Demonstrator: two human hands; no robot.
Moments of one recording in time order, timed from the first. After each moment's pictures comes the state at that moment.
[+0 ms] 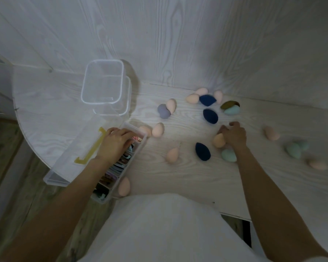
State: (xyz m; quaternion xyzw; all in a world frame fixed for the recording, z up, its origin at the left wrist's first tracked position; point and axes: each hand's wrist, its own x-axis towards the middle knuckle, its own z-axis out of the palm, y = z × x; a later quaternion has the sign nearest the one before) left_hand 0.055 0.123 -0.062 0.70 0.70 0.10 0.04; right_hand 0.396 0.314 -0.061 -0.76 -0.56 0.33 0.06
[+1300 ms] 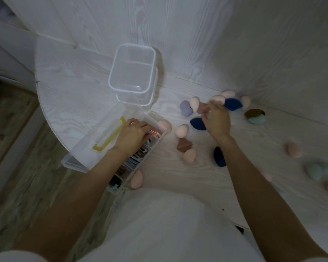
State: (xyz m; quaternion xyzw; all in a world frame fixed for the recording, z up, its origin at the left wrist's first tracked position) left_hand 0.051 0.119 -0.065 0.68 0.72 0.12 0.06; right_hand 0.268 0.308 -0.059 -0.51 -0.83 0.17 0.14
